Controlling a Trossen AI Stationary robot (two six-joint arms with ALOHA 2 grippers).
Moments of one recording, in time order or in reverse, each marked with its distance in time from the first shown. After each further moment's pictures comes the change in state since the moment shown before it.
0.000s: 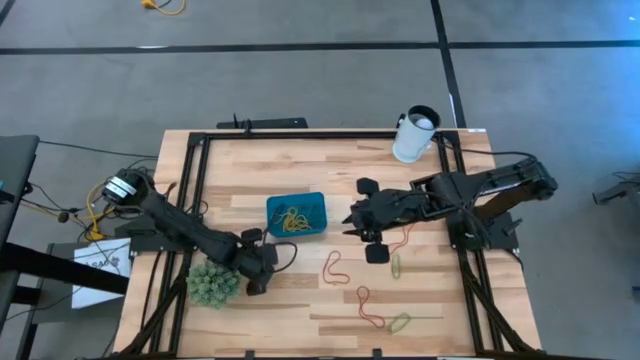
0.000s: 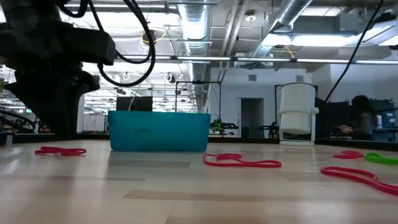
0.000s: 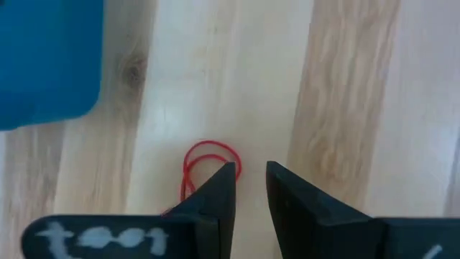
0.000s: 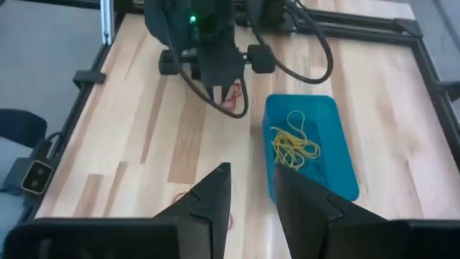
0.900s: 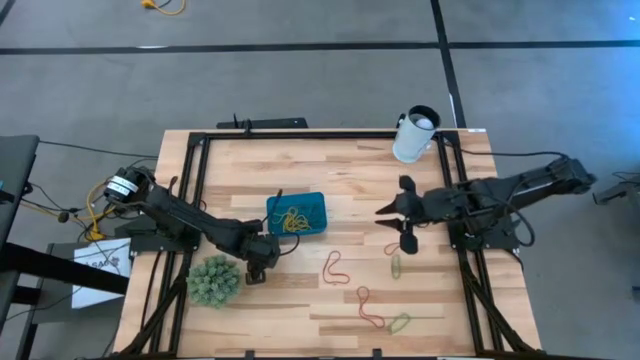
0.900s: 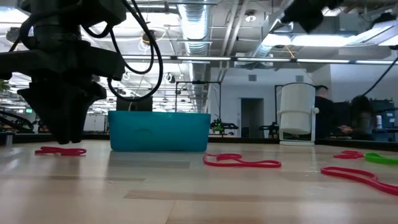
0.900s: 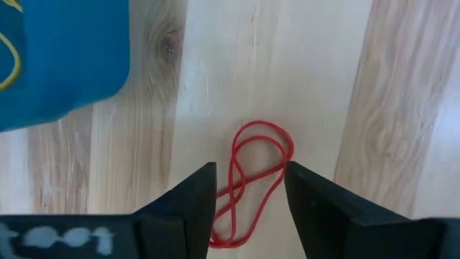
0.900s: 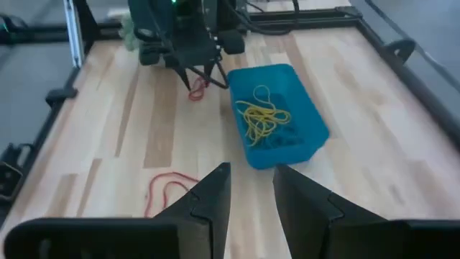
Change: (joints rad) left arm 0.134 0.003 0.000 -0.080 0.129 0.128; right arm 0.003 -0.517 -0.701 0.370 0.107 0.137
